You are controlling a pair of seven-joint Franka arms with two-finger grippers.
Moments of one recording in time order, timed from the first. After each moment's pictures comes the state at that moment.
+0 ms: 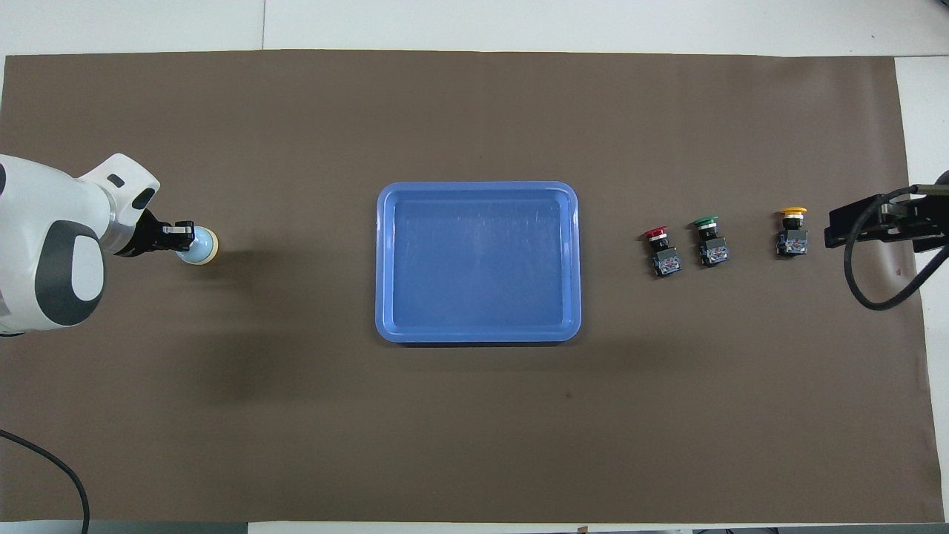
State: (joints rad) left arm 0.08 0.21 -0.07 -2.03 -0.01 2.24 -0.03; right arm -0.08 -0.02 0.05 -1.61 -0.01 1.53 0.06
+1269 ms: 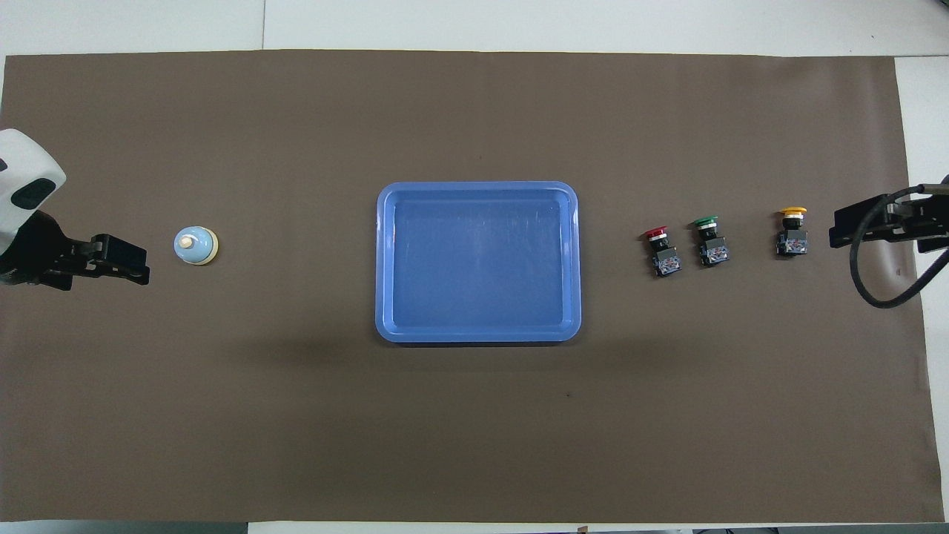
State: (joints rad) left arm 0.03 -0.05 -0.08 -1.79 -0.01 1.58 -0.03; right arm -0.09 -0.02 0.04 -1.62 -0.01 1.53 0.04
